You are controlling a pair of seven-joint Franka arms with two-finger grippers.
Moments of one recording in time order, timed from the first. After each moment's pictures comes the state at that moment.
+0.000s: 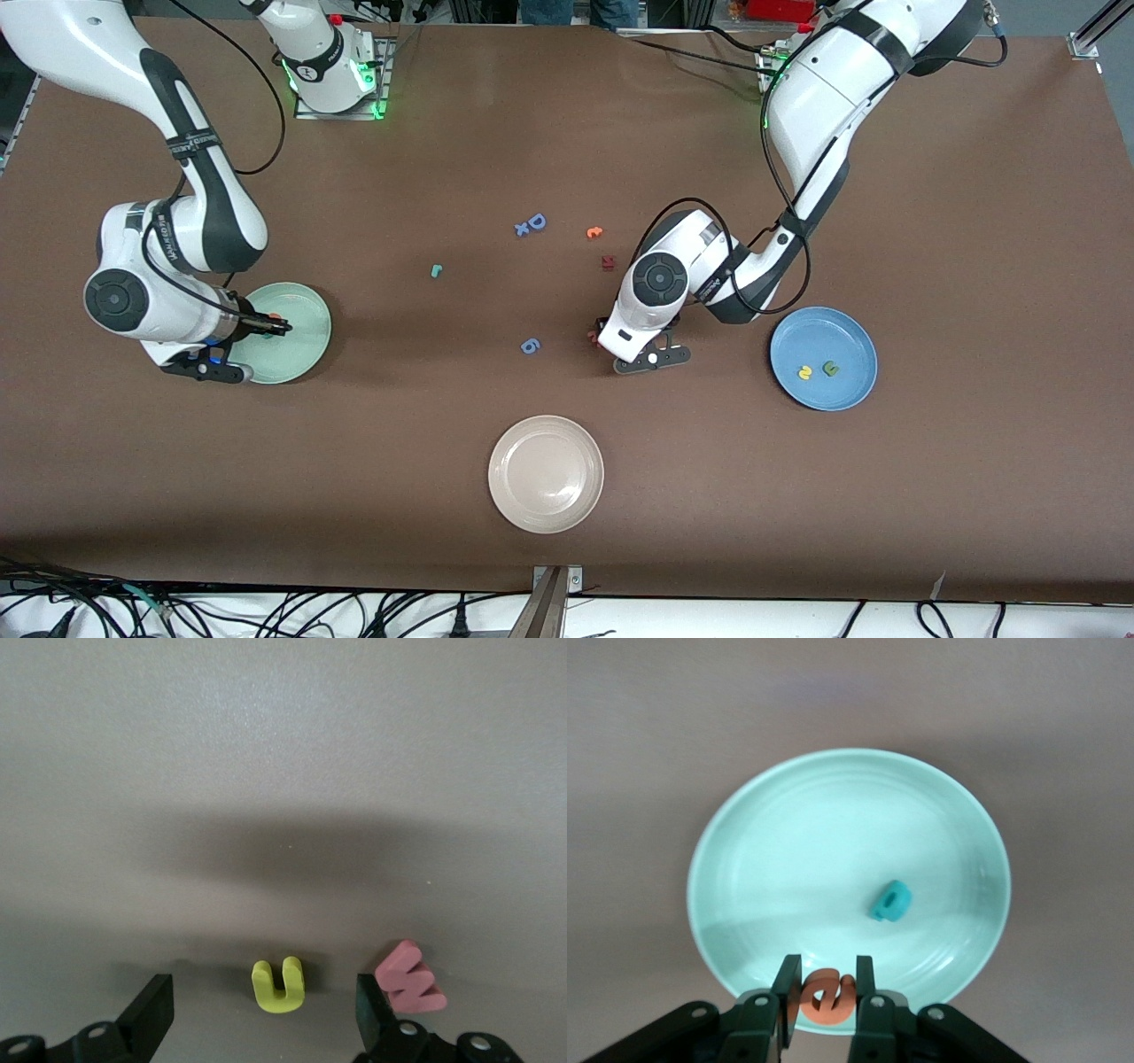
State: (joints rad) left arm -0.29 0.84 -0.38 -1.52 0.24 2.21 -0.93; right arm -0.20 0.47 0.23 -1.86 -0.18 2.09 0.29
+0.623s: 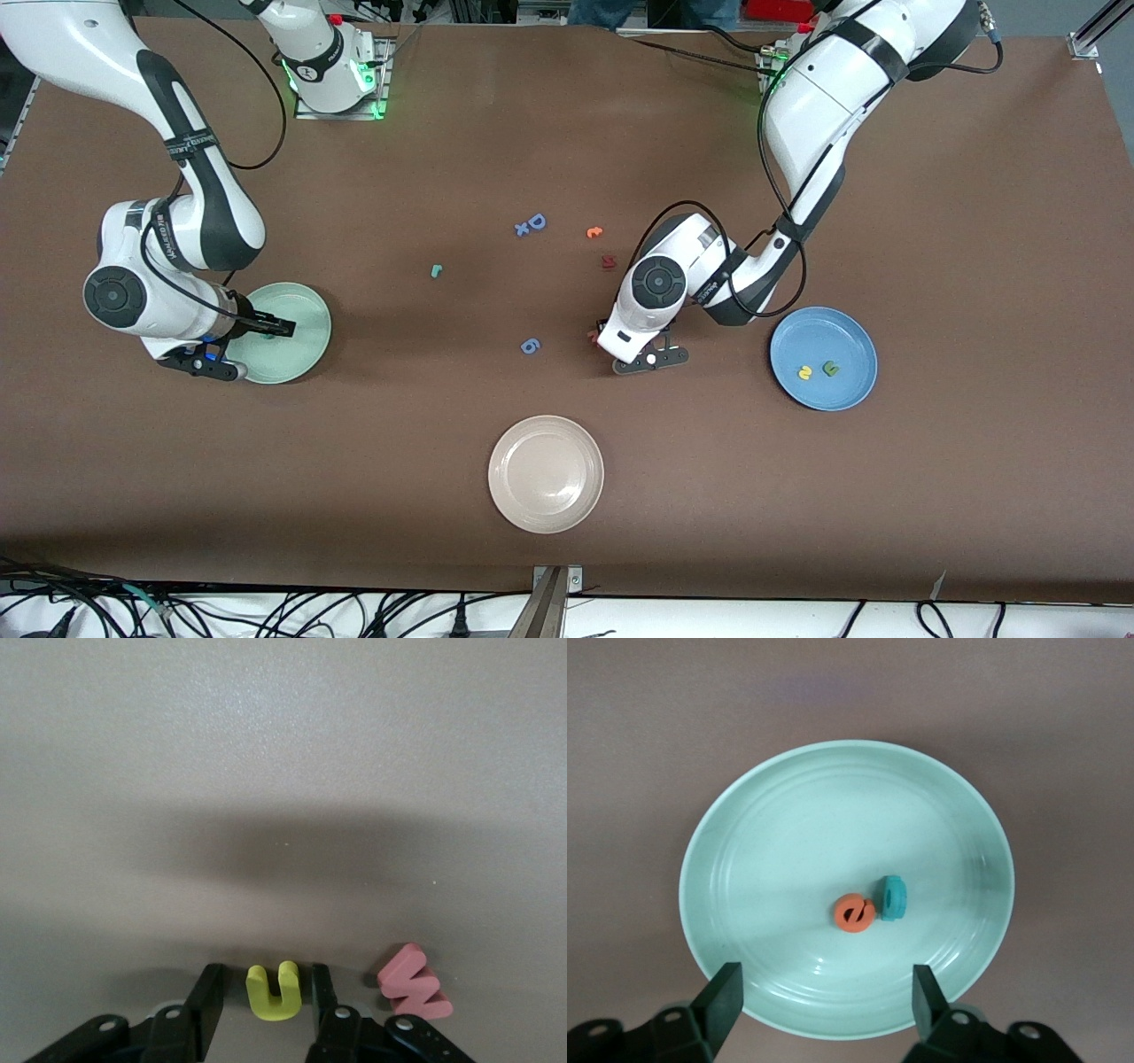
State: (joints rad) left arm -0.30 0.85 -0.38 -1.52 0.24 2.22 -0.93; right arm -0.21 0.47 0.25 -1.87 -0.18 2.12 0.37
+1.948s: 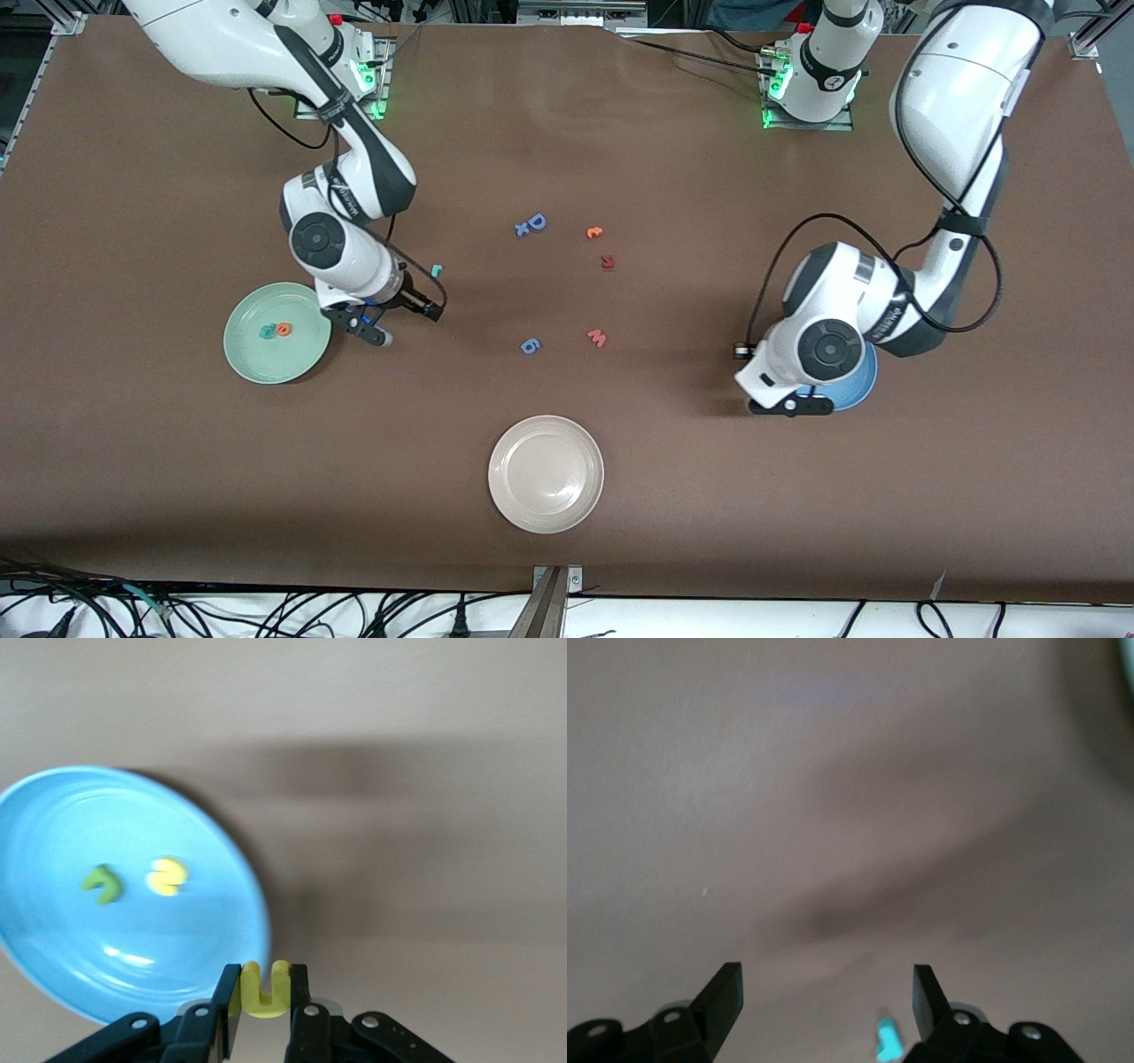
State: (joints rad) left arm 0.02 0.72 -0.36 -1.51 0.31 1.86 -0.43; right arm 0.09 0.46 0.35 -2.06 -0.07 2.45 0.97
